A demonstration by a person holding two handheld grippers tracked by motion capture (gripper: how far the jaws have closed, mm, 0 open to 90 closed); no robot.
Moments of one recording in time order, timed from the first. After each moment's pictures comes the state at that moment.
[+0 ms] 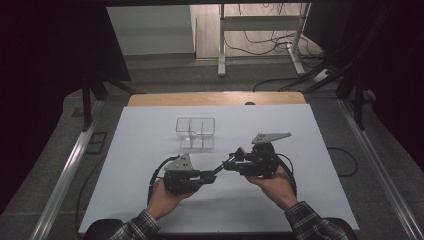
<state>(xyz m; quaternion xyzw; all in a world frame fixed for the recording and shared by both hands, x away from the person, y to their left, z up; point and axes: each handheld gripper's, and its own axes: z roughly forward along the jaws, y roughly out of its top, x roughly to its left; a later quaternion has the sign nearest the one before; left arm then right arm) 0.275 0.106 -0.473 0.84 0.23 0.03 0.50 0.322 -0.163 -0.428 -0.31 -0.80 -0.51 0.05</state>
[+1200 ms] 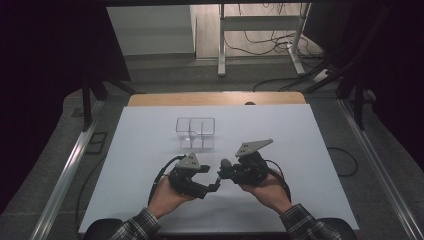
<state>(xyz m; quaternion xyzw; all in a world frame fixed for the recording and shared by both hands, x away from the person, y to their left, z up) 0.285 0.093 -0.482 0.86 0.25 0.02 0.45 0.305 -0.136 -0.435 -0.24 -0.87 -0.43 0.00</state>
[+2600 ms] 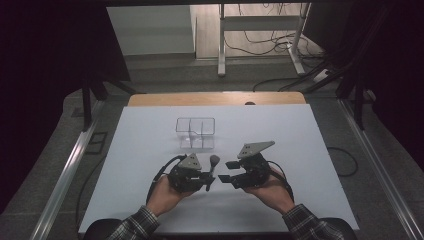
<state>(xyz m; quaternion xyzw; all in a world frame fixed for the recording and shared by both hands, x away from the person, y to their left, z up) 0.288 0.097 -0.480 0.88 0.26 0.04 0.41 0.307 -0.144 -0.441 -0.23 -0.88 -0.42 -0.03</state>
